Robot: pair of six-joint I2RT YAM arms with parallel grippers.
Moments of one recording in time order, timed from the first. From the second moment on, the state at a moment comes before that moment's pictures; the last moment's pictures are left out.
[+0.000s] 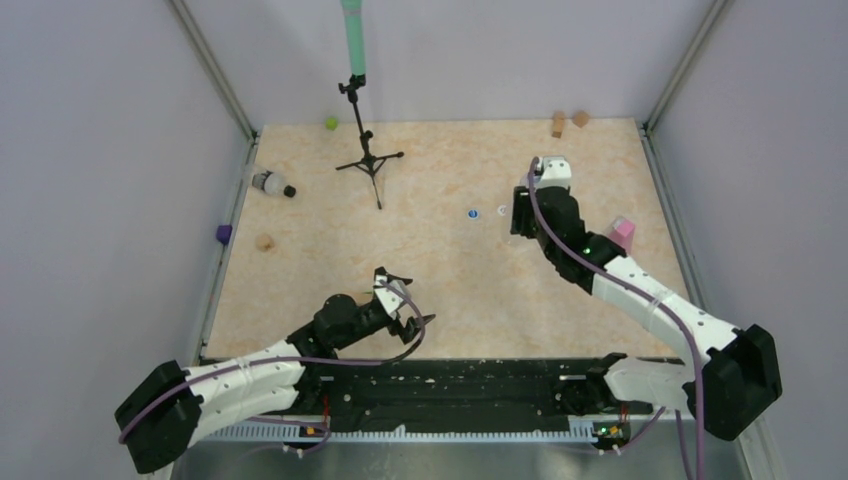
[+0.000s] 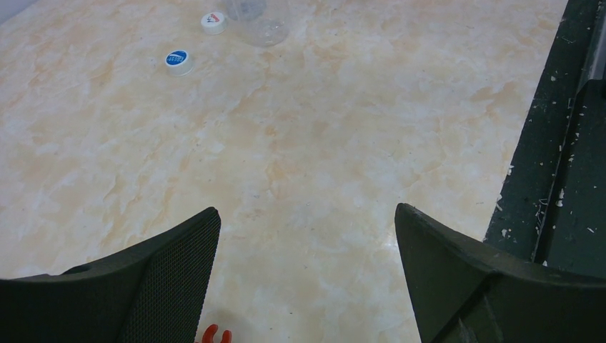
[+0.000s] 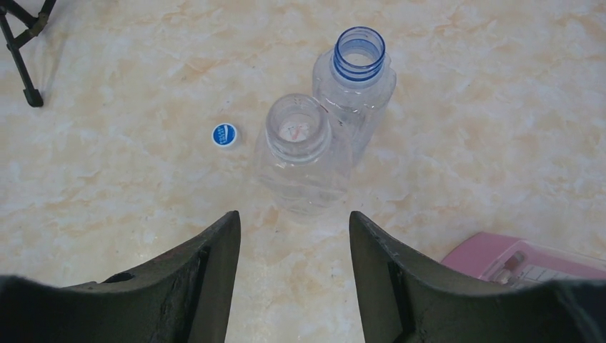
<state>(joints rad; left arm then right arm) -0.88 0.82 0.11 0.58 0.13 0.11 0.59 1.15 0.88 -0.19 0.45 0.25</state>
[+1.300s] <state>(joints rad) -0.13 1.18 0.72 0.30 -0.44 -0.42 0.77 0.69 0.31 0.05 -0.03 0.68</state>
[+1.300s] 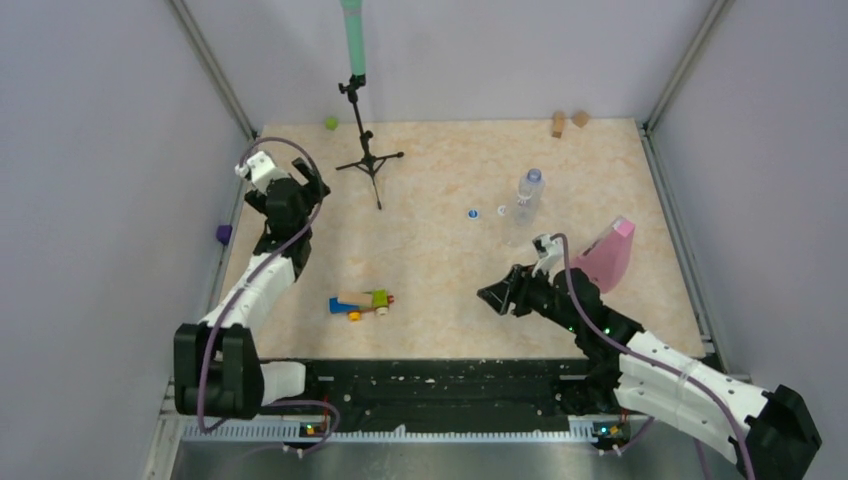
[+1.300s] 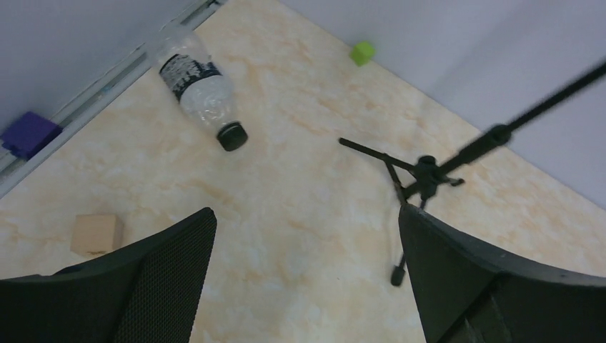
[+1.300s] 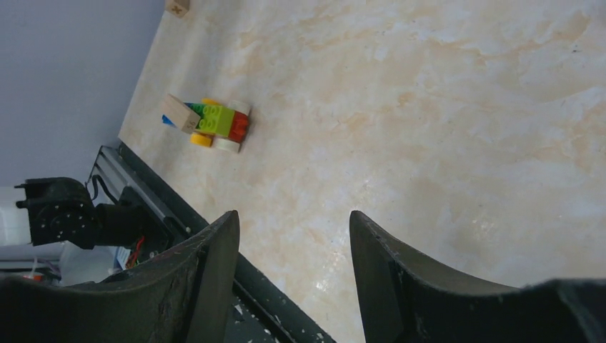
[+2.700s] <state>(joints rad) 0.24 2.21 1.70 -0.20 -0.38 -0.58 0.80 0.75 0.30 0.20 -0.09 0.69</state>
